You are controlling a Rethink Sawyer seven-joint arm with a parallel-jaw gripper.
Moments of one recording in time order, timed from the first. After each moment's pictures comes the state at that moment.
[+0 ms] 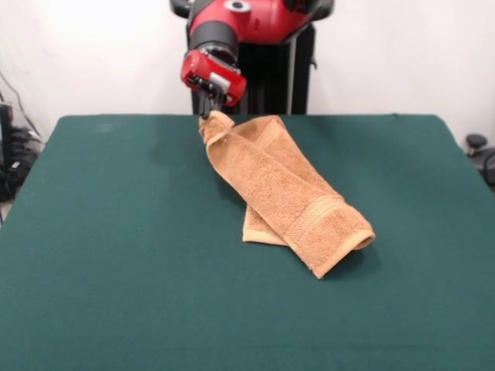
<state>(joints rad) 0.21 0.02 -0.01 2.25 -2.98 1.97 4.39</state>
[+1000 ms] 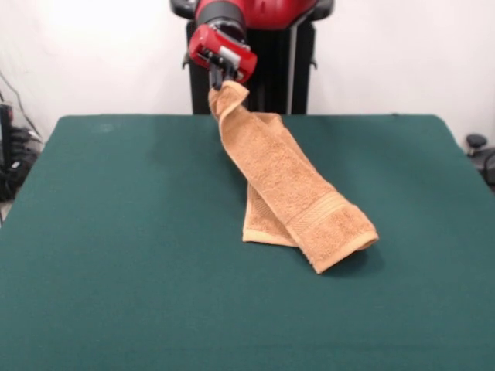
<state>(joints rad) 0.23 -0.04 0.01 2.32 -2.99 2.09 4.40</state>
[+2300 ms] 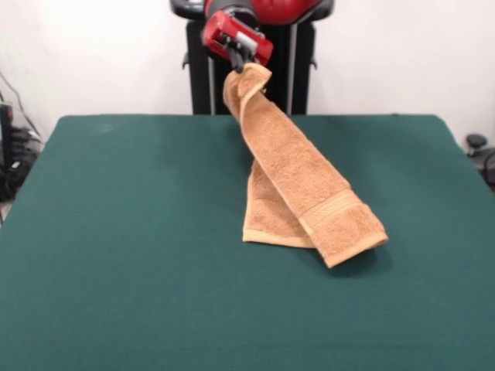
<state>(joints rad) 0.30 -0.04 0.00 2.33 -2.99 2.18 4.40</state>
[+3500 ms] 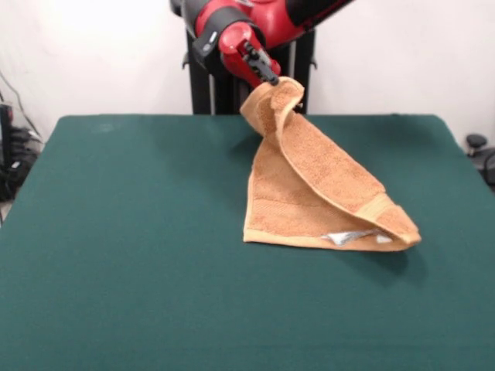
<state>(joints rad) 0.53 0.34 -0.32 2.05 -2.99 2.26 4.41</state>
